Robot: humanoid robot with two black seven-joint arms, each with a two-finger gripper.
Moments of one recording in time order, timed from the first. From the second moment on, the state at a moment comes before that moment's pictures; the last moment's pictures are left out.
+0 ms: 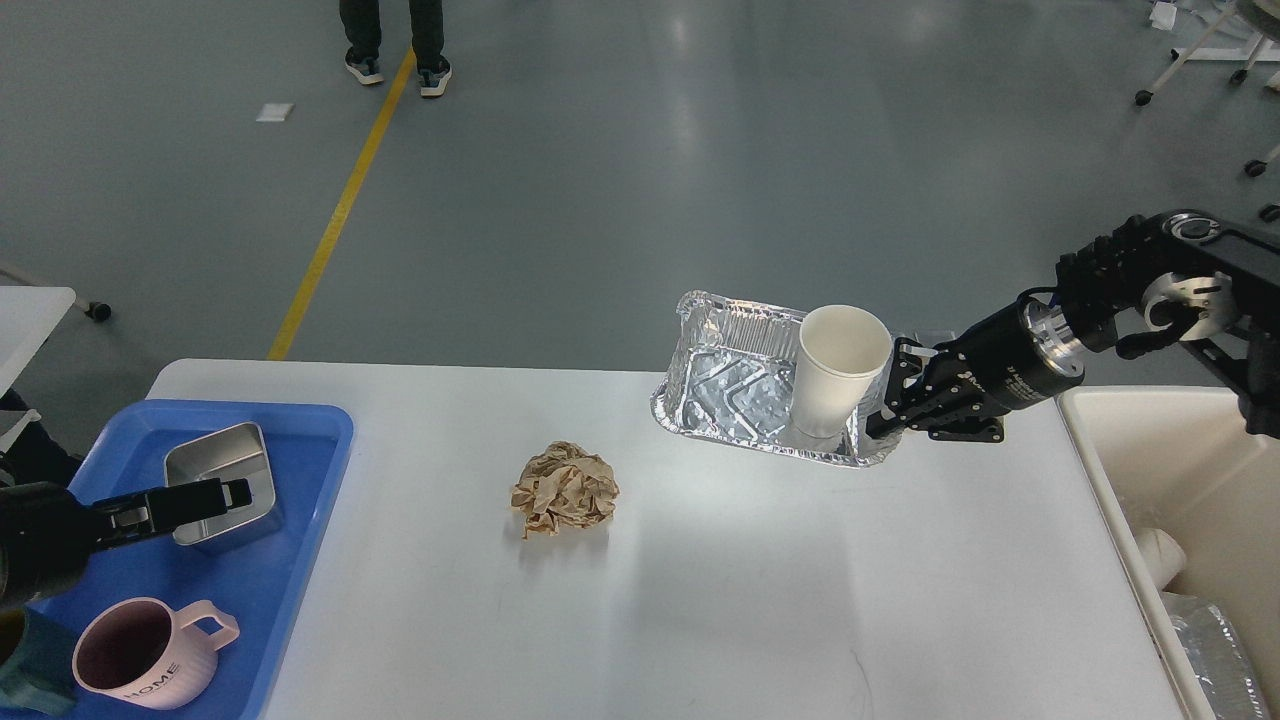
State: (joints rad) left arm -0.64 1.33 -0.23 -1.76 1.03 -0.16 0.00; right arm 1.16 -0.61 0.21 1.00 -0.24 0.96 -0.57
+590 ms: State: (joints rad) left arm -0.68 0.96 -0.23 -1.55 1.04 -0.10 0.05; right arm 1.15 -0.62 0.21 1.00 -0.24 0.96 -0.57
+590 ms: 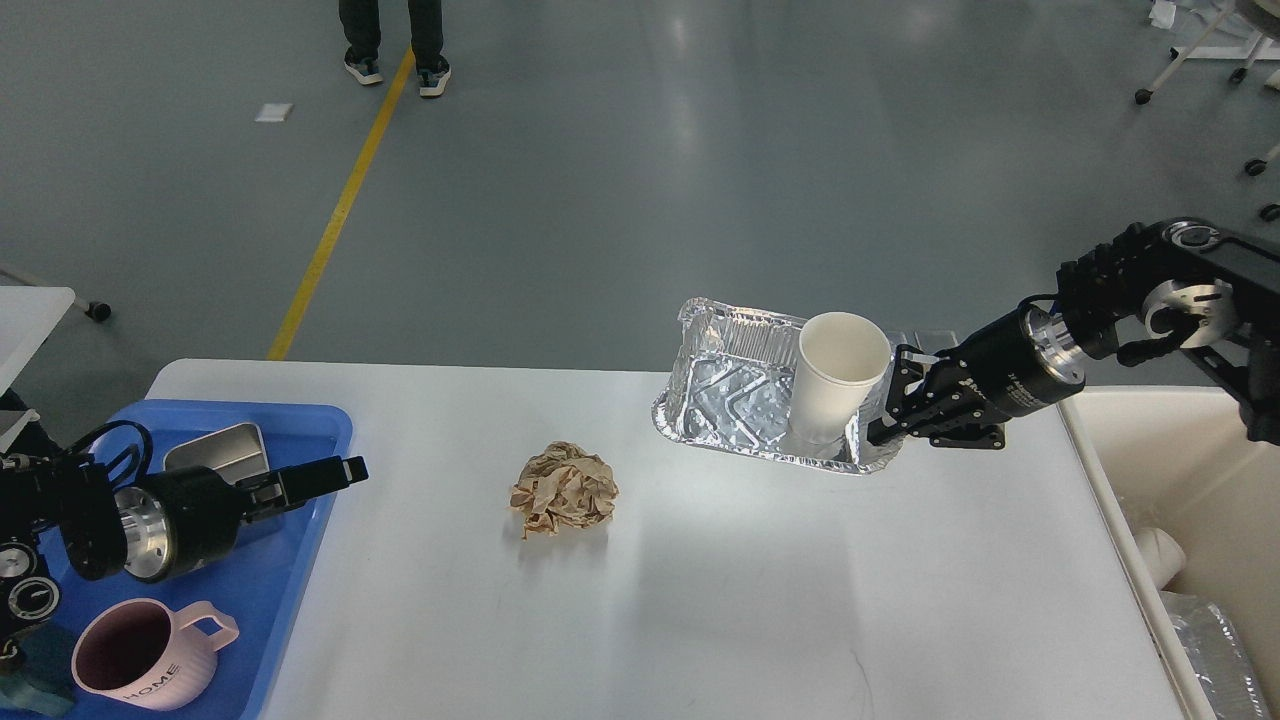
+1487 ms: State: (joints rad) left arm -0.84 0.32 -0.11 -0.96 1.40 -0.24 -0.03; right arm 1.16 -0.63 0.21 1.01 -0.25 0.96 -0.57
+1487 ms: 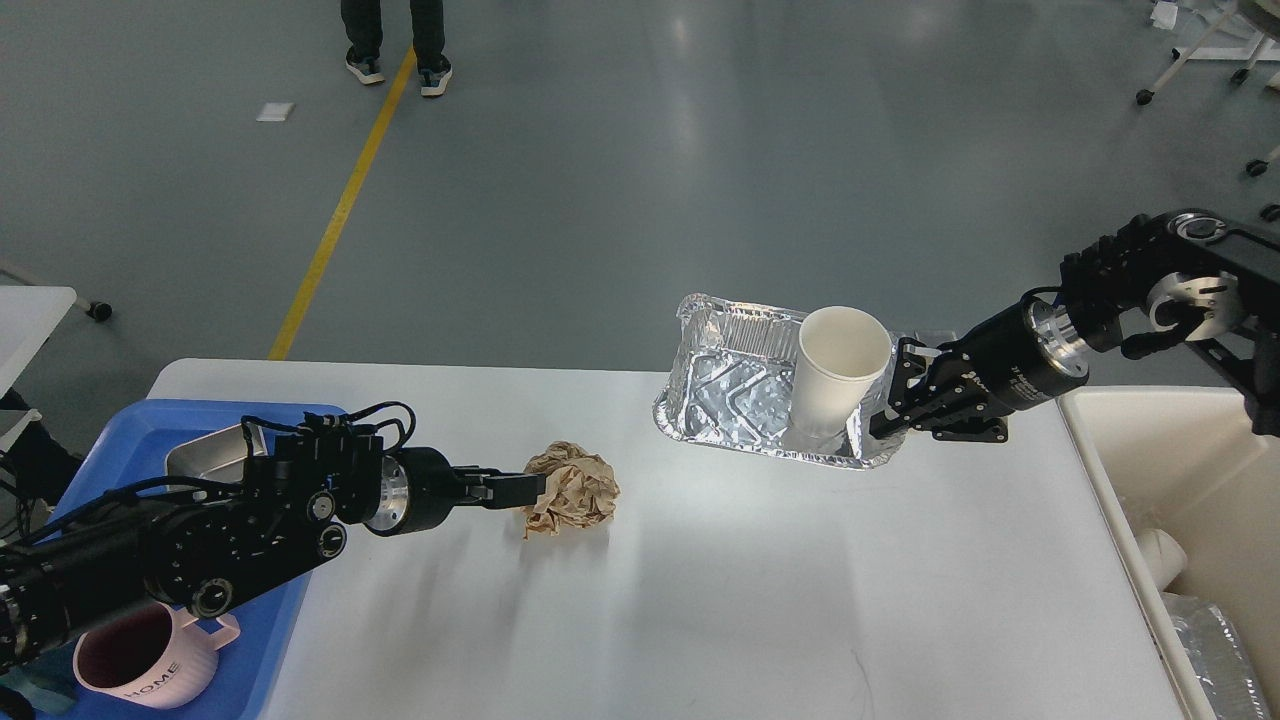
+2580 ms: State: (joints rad) left arm -0.85 0.12 -0.02 -0.72 1.47 -0.23 -0.05; right arm 1.16 -0.64 0.22 1.02 -0.25 0.96 -0.57
